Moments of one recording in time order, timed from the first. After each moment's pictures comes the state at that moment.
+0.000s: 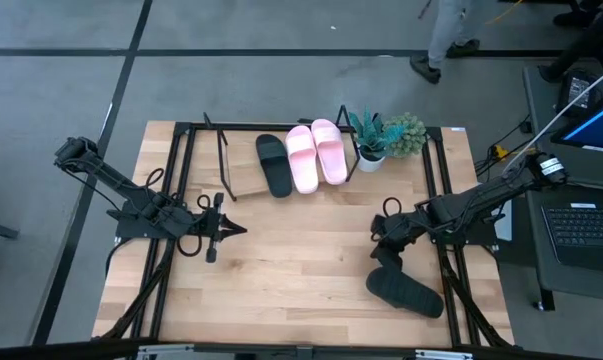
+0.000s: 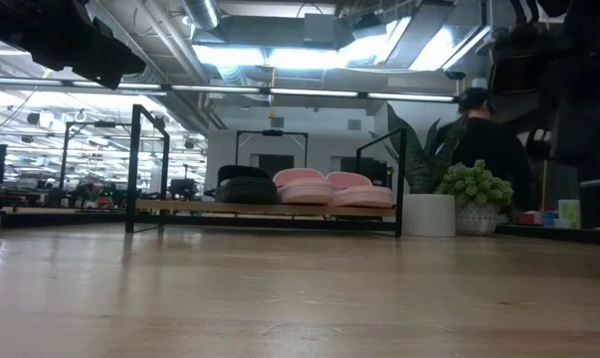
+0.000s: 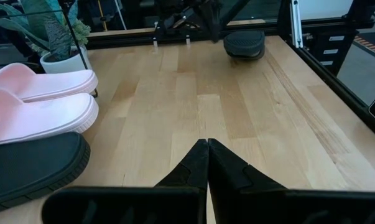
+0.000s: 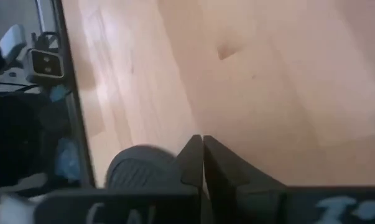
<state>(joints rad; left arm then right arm) -0.51 0.73 0.32 0.05 -0.51 -0.13 0.33 1.08 0.53 -0.31 -0.16 0.84</state>
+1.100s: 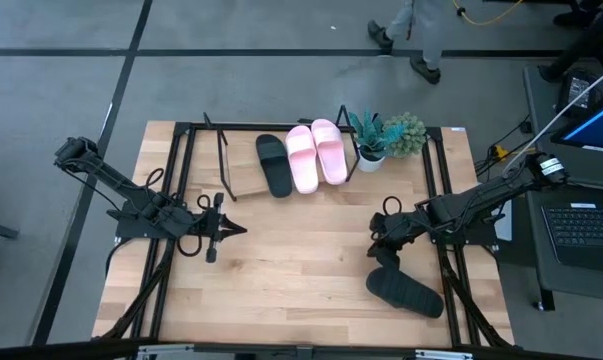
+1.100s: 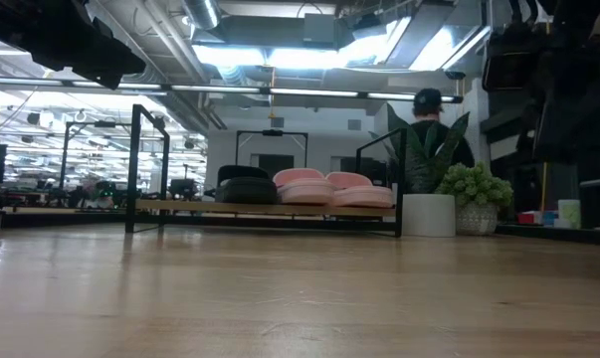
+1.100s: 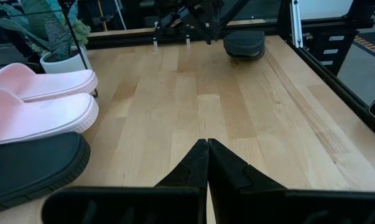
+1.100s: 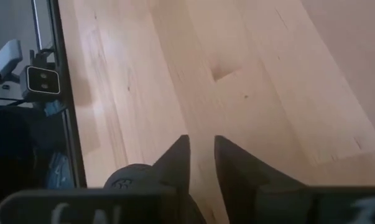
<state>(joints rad) -0.51 0.73 0.32 0.05 -0.51 -0.13 0.33 1.08 0.53 -0.28 -0.10 0.83</state>
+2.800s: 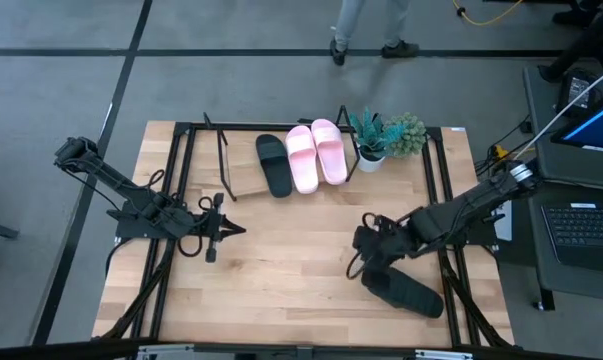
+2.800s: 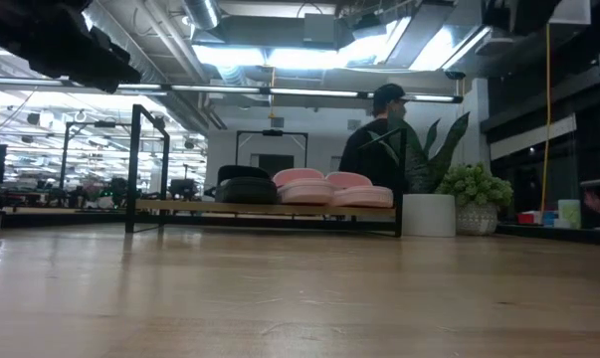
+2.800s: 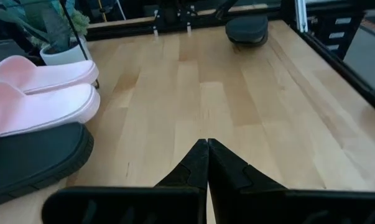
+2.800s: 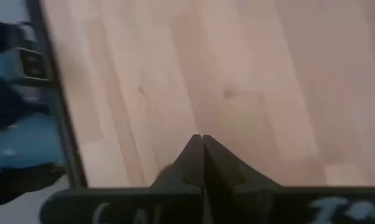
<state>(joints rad) -0.51 0.73 0.32 0.00 -0.51 -0.12 0.49 1.48 1.31 -1.00 0.10 0.77</state>
